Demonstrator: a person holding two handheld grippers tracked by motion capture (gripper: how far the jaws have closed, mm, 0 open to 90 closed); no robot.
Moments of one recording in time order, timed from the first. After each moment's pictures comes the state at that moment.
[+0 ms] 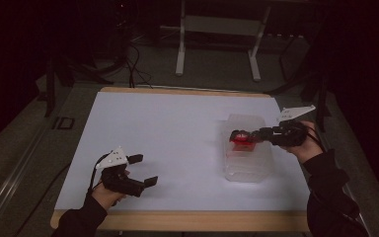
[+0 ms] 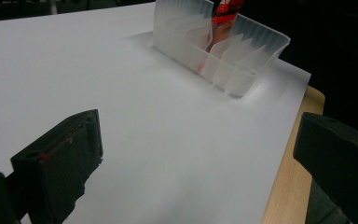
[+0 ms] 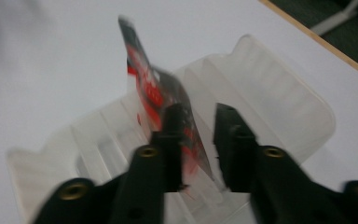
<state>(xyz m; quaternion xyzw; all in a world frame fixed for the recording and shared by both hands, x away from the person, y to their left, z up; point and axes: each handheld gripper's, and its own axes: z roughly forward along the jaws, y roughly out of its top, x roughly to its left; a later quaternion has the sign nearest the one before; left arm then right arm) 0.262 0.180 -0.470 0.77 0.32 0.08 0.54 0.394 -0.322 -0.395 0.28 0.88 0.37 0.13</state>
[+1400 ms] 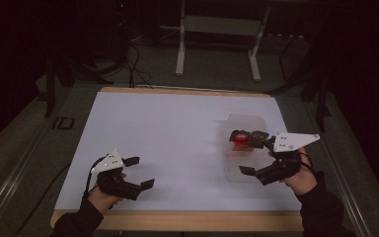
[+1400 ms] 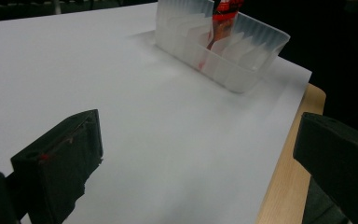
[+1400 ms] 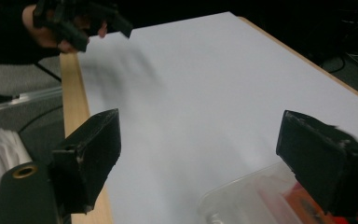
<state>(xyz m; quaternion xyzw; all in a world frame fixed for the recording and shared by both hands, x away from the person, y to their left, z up) 0.252 0.188 -0.472 0.77 0.32 0.09 0.55 0.293 -0.268 -0.379 0.16 0.85 0.49 0.10</state>
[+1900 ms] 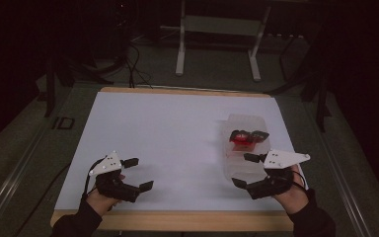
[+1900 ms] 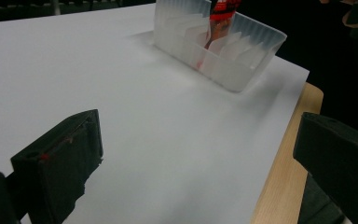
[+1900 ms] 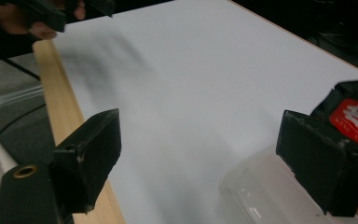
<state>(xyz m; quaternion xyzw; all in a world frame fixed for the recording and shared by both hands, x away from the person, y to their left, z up) 0.247 0.190 -0.472 0.77 0.32 0.10 0.54 0.263 -0.253 -0.405 0.22 0.84 0.47 0.13</state>
